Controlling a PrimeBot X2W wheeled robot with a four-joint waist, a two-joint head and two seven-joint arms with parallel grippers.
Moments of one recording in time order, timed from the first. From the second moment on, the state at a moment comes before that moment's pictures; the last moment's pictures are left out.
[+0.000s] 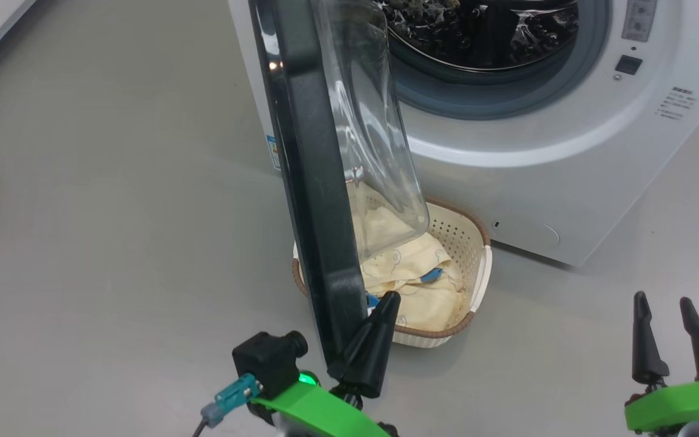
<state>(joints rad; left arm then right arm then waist) -0.21 0.05 -0.75 -0.05 -0.73 0.21 -0.15 0.12 -0.09 -0.13 0.13 0.31 0.13 -0.25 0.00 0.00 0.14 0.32</state>
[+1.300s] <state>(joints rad) -0.21 0.11 -0.45 0.09 -0.80 0.25 -0.24 0.12 -0.12 -0.11 0.13 0.31 0.13 -0.25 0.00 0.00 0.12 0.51</state>
